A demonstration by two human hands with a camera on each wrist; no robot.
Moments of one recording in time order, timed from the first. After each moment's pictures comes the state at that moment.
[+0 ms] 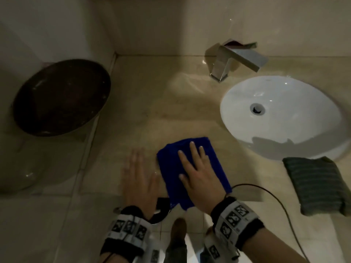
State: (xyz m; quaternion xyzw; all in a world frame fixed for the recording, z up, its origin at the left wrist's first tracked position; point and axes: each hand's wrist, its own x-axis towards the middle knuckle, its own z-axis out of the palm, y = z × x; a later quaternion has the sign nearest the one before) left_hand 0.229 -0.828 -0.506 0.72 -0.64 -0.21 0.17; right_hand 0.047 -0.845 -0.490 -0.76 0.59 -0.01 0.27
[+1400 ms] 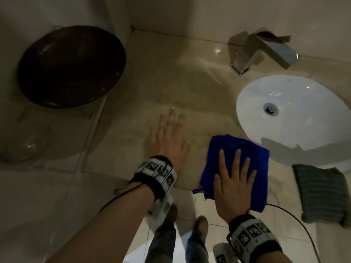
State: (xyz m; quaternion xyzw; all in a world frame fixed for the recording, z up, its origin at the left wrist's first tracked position) left_hand 0.190 -0.906 -0.488 0.68 -0.71 -0.18 0.00; right_hand 0.005 -0.811 -0.527 -0.66 0.74 0.02 0.13
